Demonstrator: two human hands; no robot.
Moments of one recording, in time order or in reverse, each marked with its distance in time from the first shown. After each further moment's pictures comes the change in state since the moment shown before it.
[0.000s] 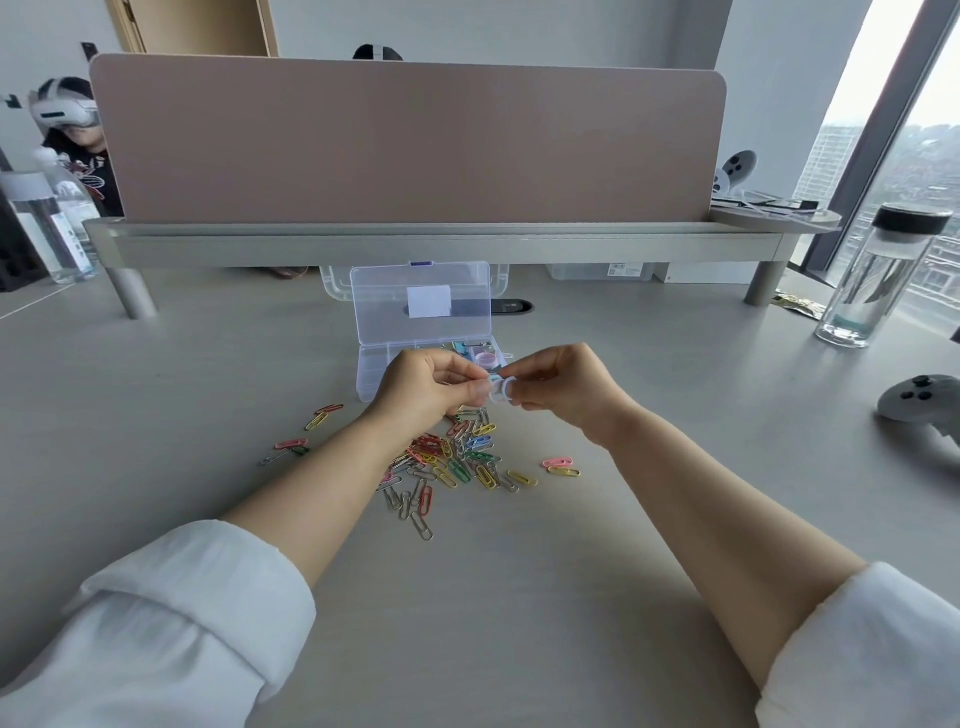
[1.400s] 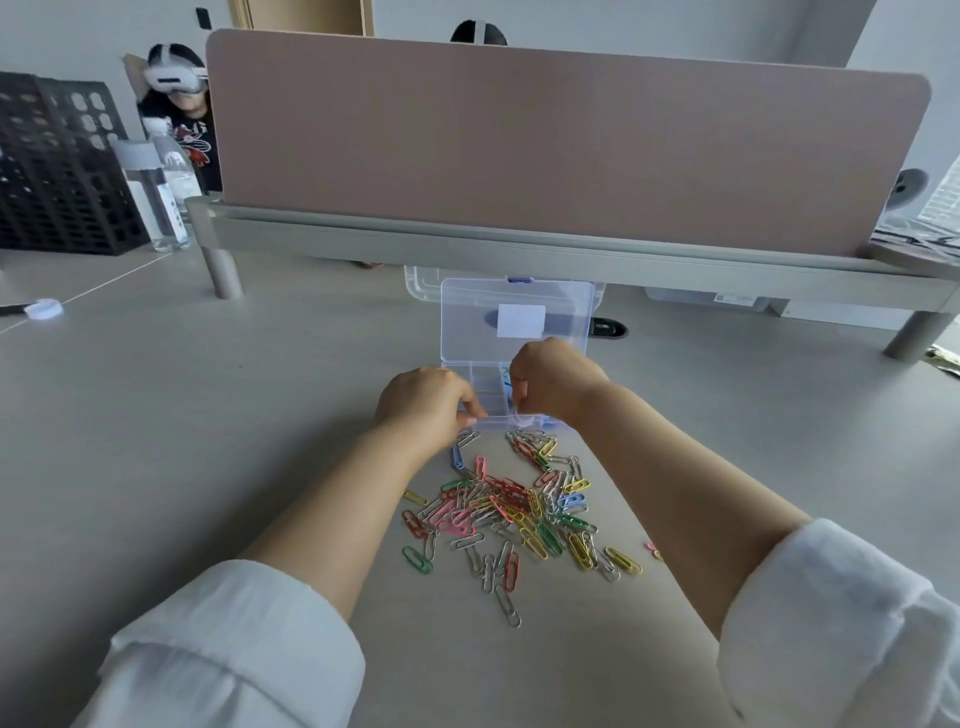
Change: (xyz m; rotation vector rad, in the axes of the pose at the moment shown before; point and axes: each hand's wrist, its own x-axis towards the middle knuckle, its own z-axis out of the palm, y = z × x) left_hand 0.030 -0.031 -0.072 0.956 0.055 -0.061; right_hand 0.115 -0.026 0.081 -1.077 -0.270 -0.207
